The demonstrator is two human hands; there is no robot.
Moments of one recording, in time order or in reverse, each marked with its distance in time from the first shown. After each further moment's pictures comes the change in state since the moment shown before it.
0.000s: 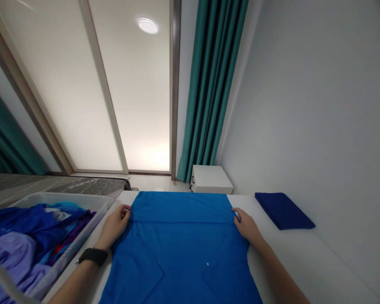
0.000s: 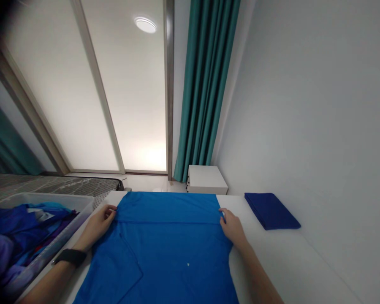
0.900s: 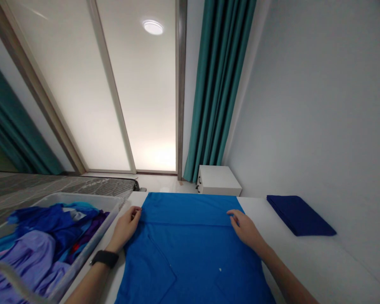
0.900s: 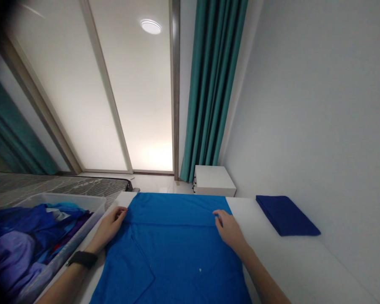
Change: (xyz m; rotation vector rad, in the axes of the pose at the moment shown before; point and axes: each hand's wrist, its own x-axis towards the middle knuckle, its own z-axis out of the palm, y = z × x) left_hand -0.007 0.007 -0.007 -0.091 -0.039 -0.013; right_hand 0.002 -0.070 -0.007 0.131 -0.069 -0.146
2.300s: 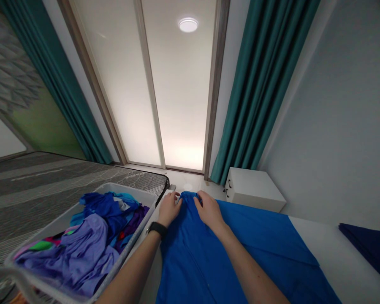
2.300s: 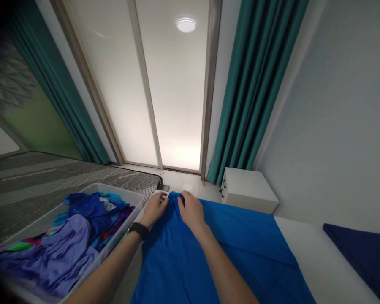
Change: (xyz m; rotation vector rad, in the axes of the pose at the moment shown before) left_hand 0.049 0.020 0.010 0.282 -0.003 0.009; right_hand 0.122 -0.228 0.094 0.159 0.012 -0.243
